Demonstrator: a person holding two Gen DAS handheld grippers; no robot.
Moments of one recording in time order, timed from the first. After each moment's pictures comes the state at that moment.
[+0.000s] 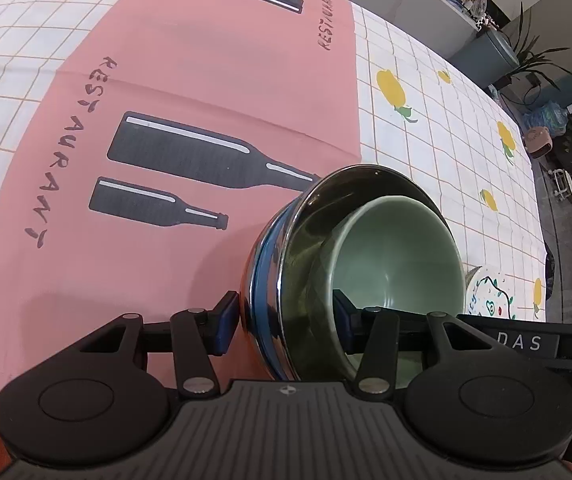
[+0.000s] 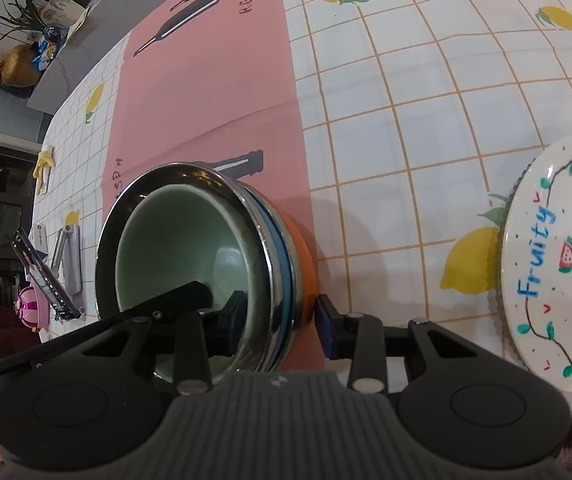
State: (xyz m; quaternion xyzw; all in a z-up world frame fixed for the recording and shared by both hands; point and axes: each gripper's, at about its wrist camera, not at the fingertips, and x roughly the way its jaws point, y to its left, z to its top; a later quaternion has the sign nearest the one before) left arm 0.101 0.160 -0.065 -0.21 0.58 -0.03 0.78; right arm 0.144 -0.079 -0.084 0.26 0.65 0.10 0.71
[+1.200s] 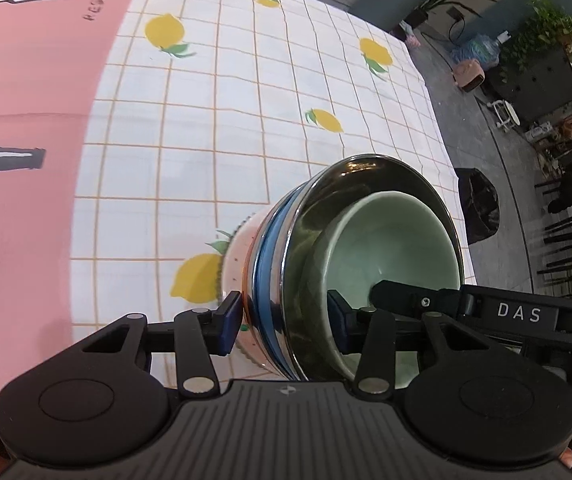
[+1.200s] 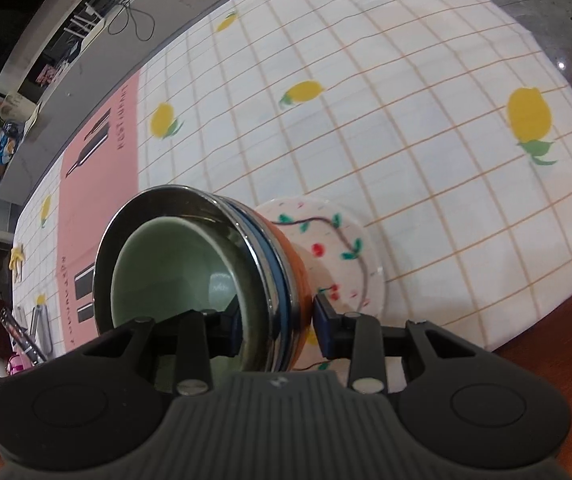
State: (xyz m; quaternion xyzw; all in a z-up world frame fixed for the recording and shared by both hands) left arm 0.116 -0.042 -0.047 -0.17 0.59 -0.14 0.77; right arm 0.078 -0.285 -0.037 0.29 0.59 -0.02 0.75
